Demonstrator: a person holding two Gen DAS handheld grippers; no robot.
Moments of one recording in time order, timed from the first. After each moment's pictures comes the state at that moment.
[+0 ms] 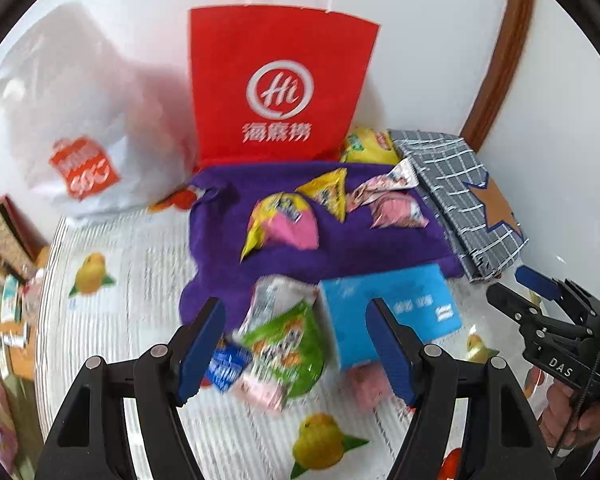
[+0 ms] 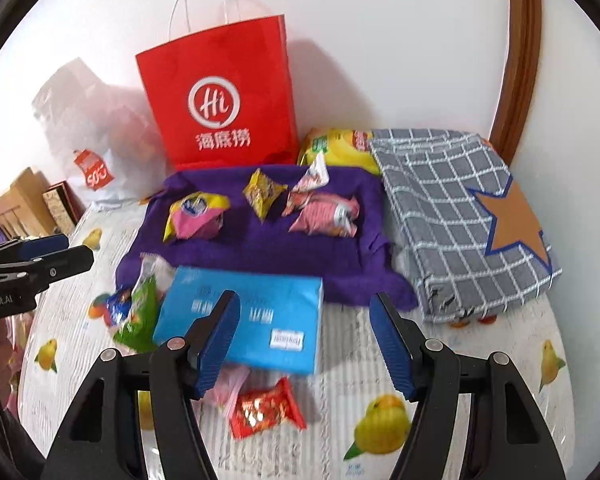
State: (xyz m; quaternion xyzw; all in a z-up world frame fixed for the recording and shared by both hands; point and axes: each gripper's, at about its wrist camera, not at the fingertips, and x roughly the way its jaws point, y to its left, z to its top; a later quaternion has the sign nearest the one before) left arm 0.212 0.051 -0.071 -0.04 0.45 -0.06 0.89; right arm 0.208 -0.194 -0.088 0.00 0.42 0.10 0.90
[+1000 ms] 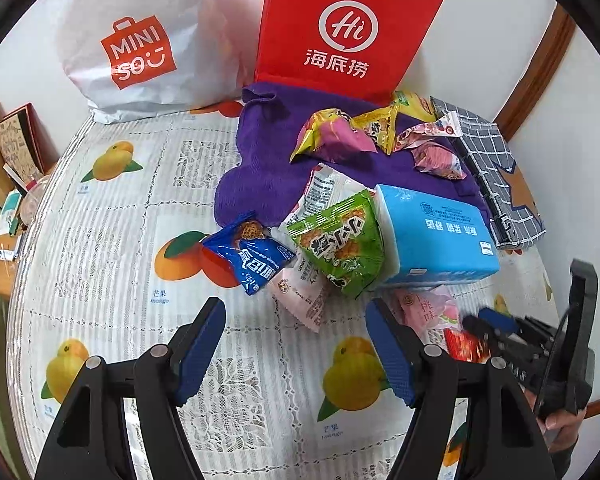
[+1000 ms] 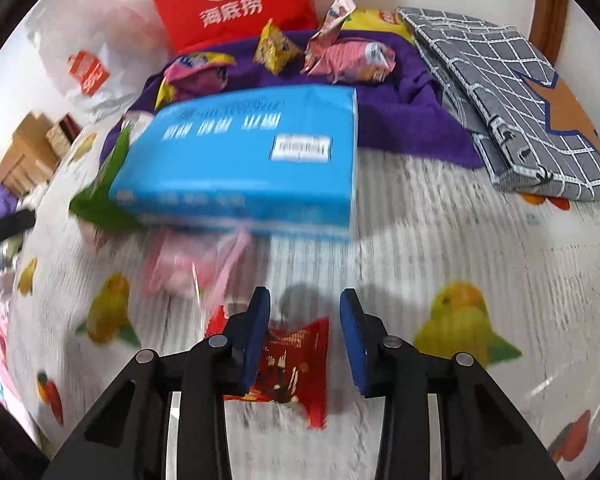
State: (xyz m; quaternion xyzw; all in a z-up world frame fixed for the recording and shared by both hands) left arm 0.162 0.088 -0.133 -0.10 0.49 -0.03 0.87; right arm 0.180 -0.189 -0.200 -0.01 0.53 0.14 0.84
